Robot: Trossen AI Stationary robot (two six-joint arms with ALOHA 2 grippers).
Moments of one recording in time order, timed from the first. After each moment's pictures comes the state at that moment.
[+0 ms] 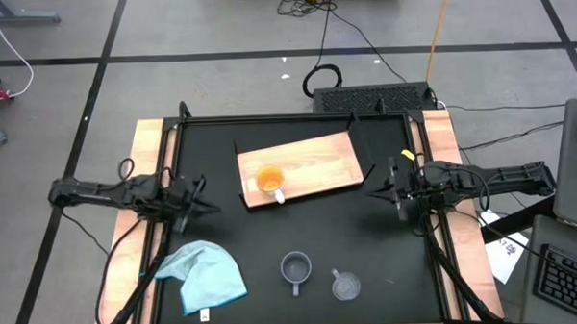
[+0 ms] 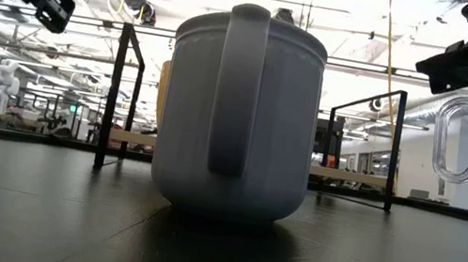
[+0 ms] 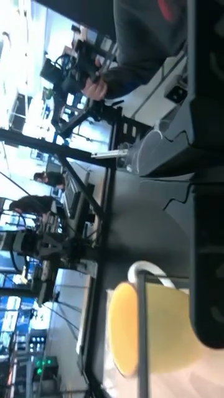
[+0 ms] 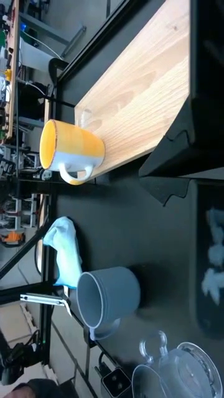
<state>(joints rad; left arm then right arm) -0.14 0.18 0.11 0.10 0.11 -0.21 0.05 0.32 0.27 -0.22 0.00 -0.01</state>
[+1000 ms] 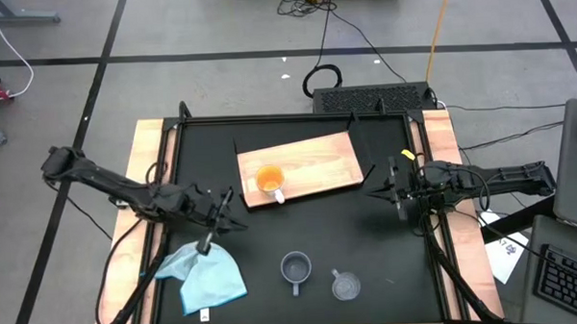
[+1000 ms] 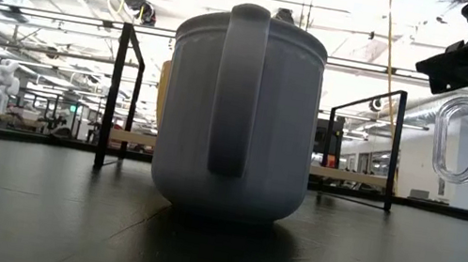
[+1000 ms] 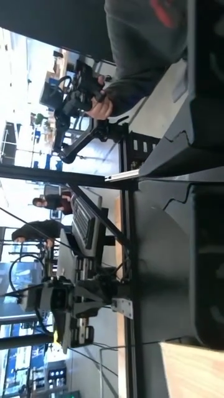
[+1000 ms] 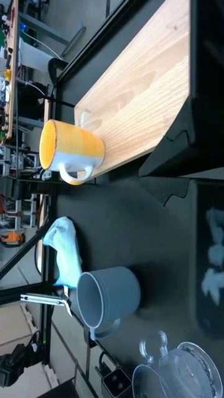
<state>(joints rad) -0.33 0.95 0.42 0.58 0.02 -0.10 0.05 0.32 0.27 -0.22 0.00 -0.01</state>
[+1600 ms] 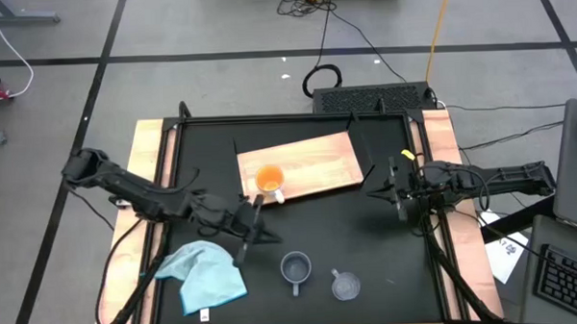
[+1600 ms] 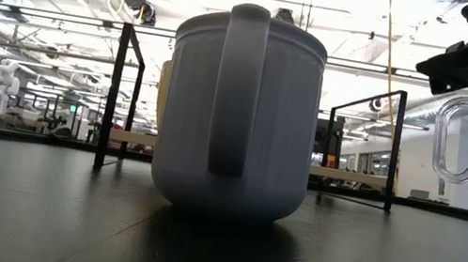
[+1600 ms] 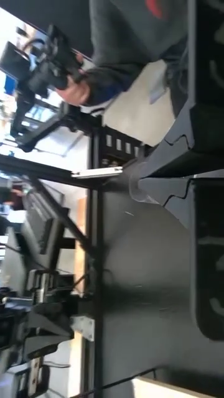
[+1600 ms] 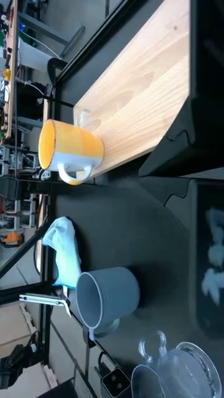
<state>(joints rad) -0.33 1.33 0.82 0.33 0.02 -0.19 0.05 0.32 0.27 -0.23 0.00 -0.01</state>
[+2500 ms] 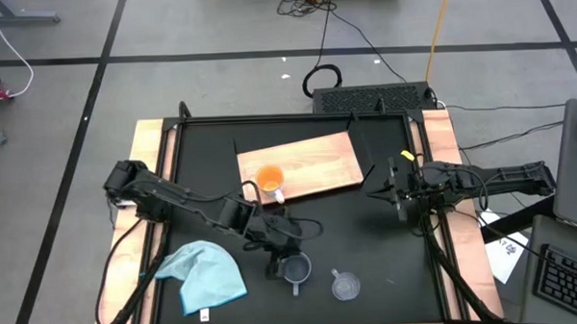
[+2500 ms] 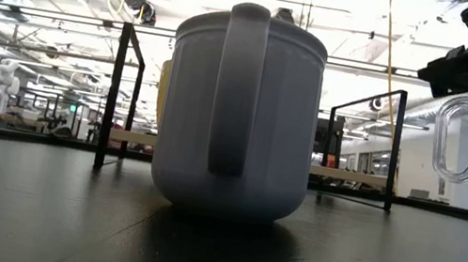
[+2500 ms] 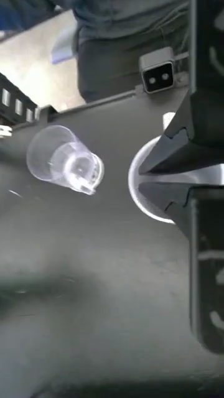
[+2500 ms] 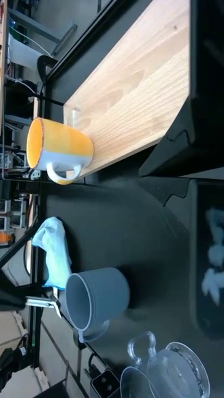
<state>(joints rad) -0.33 1.75 1.47 -0.50 0.03 -0.29 0.05 0.32 0.27 -0.26 0.00 -0.01</state>
